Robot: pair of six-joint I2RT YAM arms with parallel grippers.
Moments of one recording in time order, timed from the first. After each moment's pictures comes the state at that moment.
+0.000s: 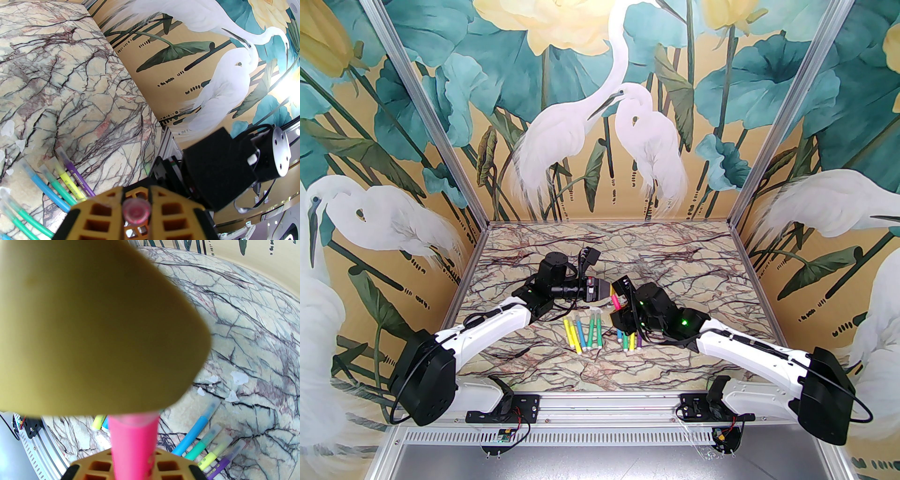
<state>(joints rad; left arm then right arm) -0.59 1.37 0.88 0.10 0.75 -0.65 0.86 1.19 0.76 -0.21 -0.15 0.29</state>
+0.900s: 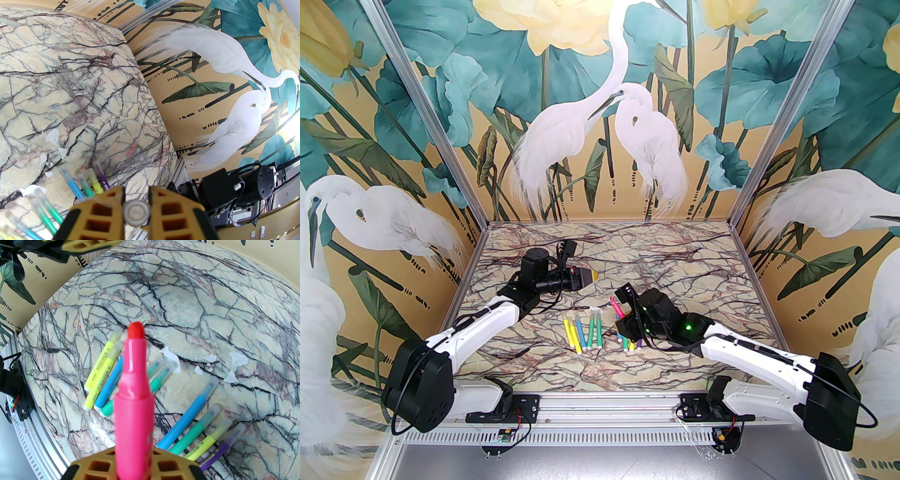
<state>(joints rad) -0.43 1.31 0.84 0.07 0.69 -0.69 0.86 1.15 0.70 -0.28 -0.16 0.25</state>
